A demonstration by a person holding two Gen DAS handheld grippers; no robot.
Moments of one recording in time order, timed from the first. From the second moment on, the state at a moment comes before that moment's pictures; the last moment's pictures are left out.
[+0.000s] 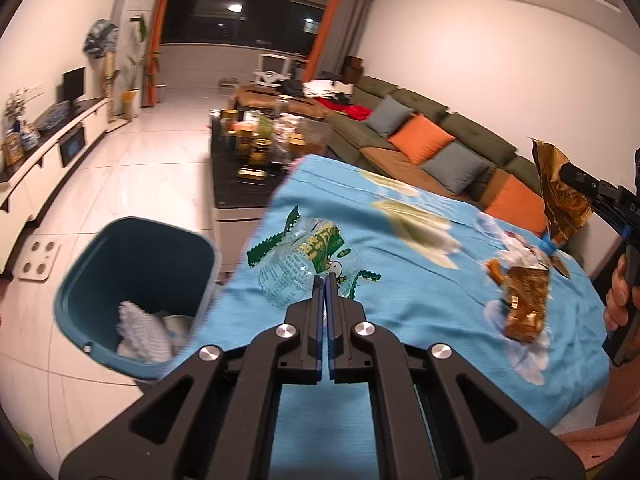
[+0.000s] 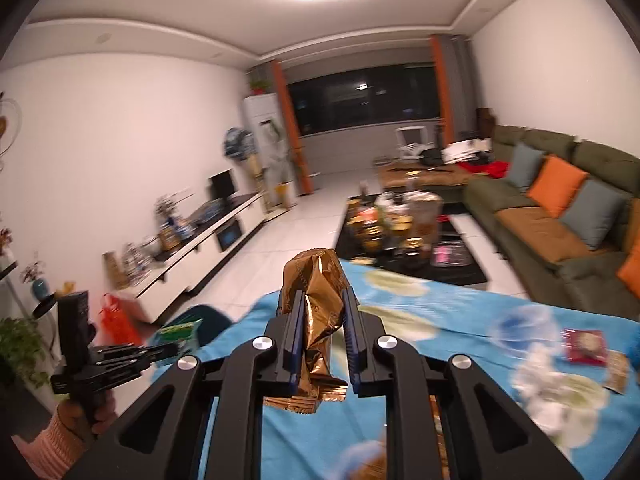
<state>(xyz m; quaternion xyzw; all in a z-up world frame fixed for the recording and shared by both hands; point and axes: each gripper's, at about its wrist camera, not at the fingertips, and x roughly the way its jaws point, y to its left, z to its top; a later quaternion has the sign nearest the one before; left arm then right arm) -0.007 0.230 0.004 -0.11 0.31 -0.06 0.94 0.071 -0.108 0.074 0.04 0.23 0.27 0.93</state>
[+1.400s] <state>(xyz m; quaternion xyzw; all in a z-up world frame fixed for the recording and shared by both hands) 0.023 0.365 -0.079 -0.16 0.40 0.10 0.90 0.173 0.247 -0.059 -0.05 0.45 0.42 0.78</state>
